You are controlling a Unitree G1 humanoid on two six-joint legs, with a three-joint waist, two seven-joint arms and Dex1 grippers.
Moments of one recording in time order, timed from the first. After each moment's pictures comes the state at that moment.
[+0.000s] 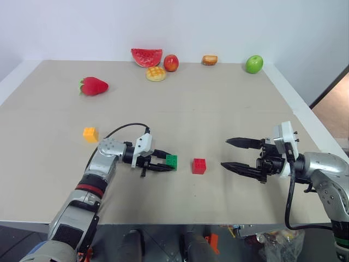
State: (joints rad) left arm -0.70 0.32 -0.19 0.63 -0.19 -0.18 -1.45; right arm -0.20 -0.82 -0.21 -0.26 0.66 0.50 1.13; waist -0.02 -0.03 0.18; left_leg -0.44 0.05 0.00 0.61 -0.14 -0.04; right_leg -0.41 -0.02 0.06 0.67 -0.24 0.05
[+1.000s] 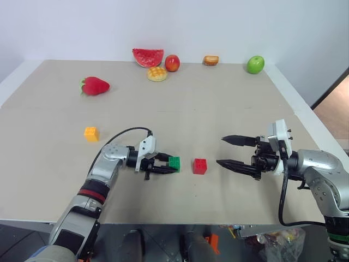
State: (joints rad) left arm -0.65 0.31 -0.20 0.56 -0.19 -0.09 -1.39; right arm -0.25 -0.80 -0.17 -0.23 0.64 0.47 1.13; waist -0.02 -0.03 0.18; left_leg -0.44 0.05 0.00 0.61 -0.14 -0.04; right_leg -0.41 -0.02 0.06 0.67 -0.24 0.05
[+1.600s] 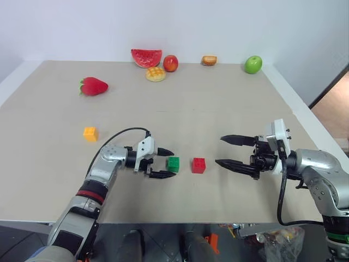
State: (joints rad) left arm -0.63 0.34 -0.19 0.55 -0.17 -0.12 -1.33; right arm -0.26 -0.79 -0.16 -0.23 0.64 0.47 1.13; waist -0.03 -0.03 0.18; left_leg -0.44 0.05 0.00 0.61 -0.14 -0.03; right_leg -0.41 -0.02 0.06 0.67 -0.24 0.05
